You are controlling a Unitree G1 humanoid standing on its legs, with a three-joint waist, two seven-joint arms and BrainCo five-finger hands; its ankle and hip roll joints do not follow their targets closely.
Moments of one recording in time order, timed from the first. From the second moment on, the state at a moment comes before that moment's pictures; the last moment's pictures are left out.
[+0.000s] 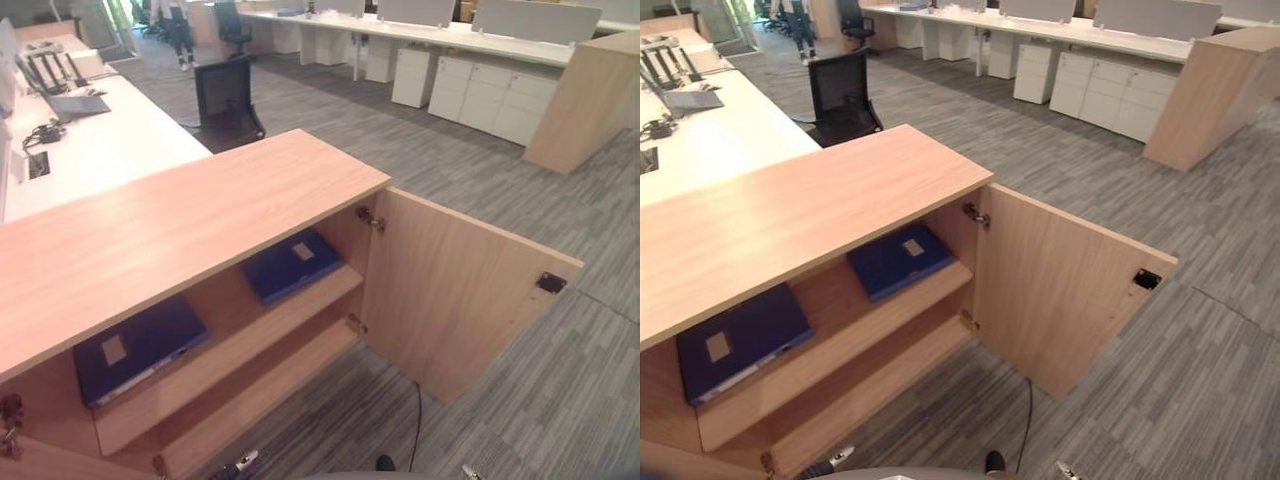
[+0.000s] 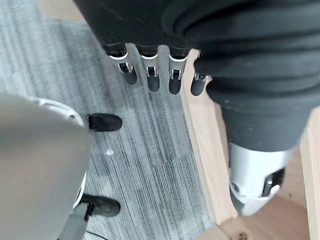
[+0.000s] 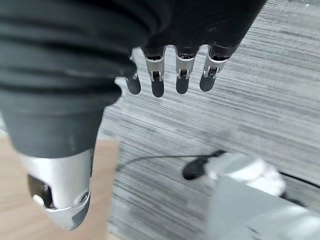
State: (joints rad) left arm -0.04 0.20 -0.04 1.41 -0.44 -0.05 -0.04; right arm 0.01 -0.30 -0.05 1.36 0.53 0.00 -0.04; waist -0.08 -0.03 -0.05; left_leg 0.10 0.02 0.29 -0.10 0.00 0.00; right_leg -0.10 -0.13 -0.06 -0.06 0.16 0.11
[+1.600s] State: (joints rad) left arm 0.01 0.19 -0.12 1.38 -0.33 -0.03 -0.13; right arm -0.62 -0.85 0.33 0.96 0.56 -0.05 0.08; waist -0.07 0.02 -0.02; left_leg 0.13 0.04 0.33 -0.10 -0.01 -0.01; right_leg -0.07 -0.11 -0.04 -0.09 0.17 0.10
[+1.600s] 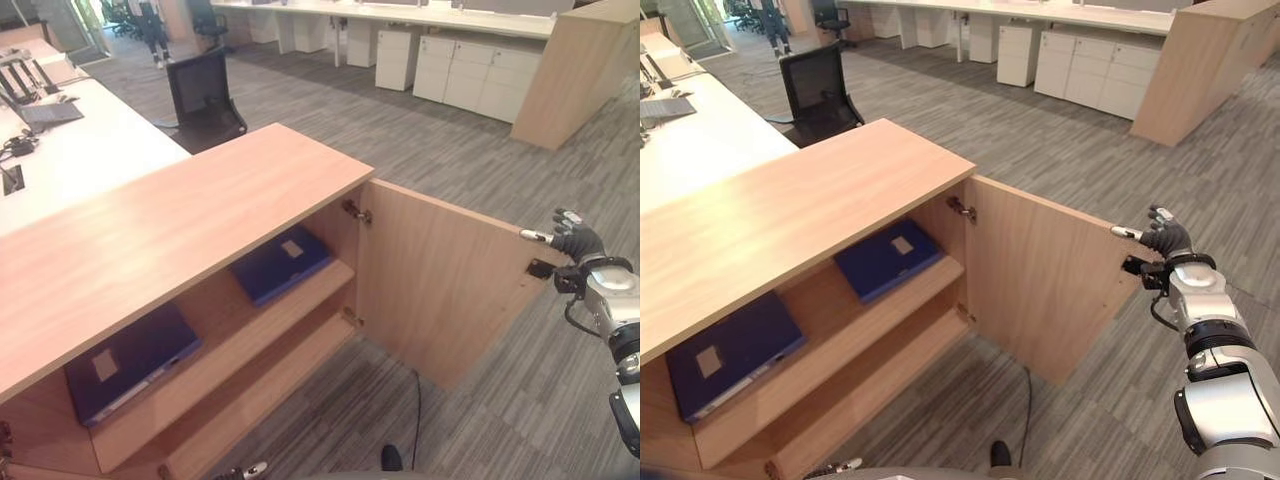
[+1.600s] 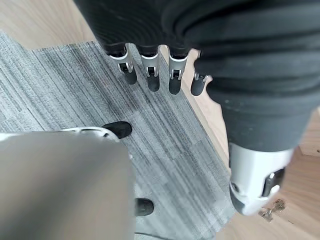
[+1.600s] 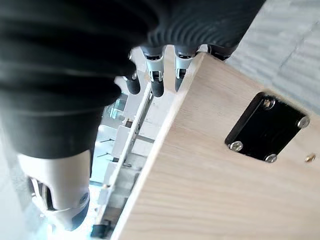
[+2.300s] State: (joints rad) left arm 0.02 0.21 -0.11 1.29 -0.25 -0.04 -0.19; right arm -0.61 -0.93 1.06 -0.01 0.53 0.12 0.74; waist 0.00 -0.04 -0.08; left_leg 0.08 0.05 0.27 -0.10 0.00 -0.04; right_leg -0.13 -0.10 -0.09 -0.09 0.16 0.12
